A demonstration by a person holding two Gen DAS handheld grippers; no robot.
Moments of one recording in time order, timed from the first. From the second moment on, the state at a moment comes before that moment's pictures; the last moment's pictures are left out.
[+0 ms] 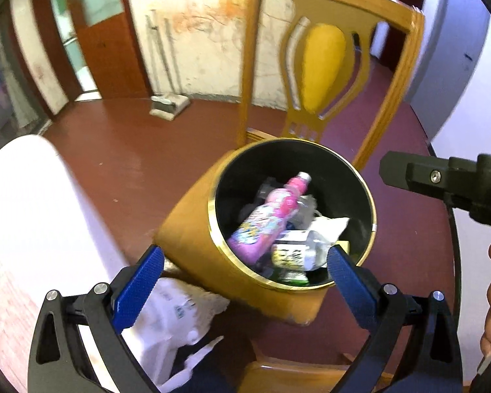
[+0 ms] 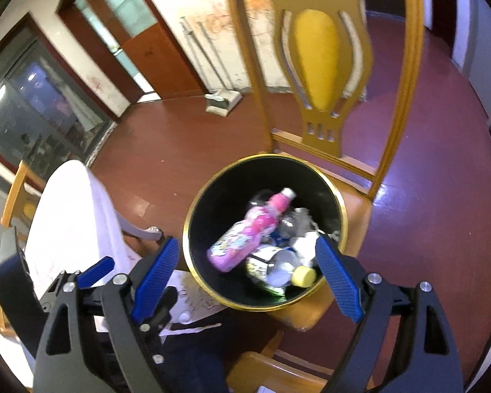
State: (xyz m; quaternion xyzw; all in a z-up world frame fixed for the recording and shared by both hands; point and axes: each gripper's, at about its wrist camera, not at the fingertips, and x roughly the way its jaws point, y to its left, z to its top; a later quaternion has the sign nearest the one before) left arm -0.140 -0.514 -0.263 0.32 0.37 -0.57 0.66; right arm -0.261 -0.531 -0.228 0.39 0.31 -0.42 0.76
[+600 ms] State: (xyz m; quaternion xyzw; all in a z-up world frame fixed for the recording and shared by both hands) left arm -0.044 -0.351 -0.169 0.13 0.34 -0.48 0.80; right arm -0.134 -0.412 -0.147 0.24 0.30 -0.28 0.88
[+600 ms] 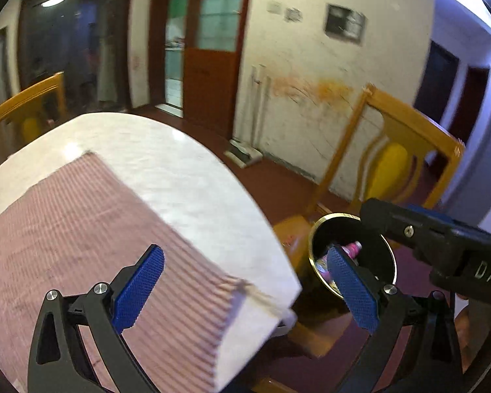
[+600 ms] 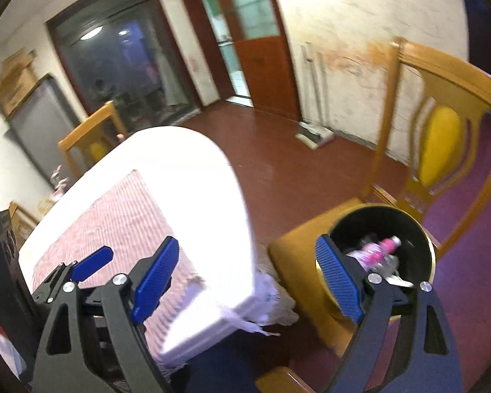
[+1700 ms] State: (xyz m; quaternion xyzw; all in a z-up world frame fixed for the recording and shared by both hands) left arm 0.032 -0.053 -0.083 0.01 0.24 -0.11 0.97; right arm 0.027 -0.223 -0.086 0.10 0.27 -0.02 0.96
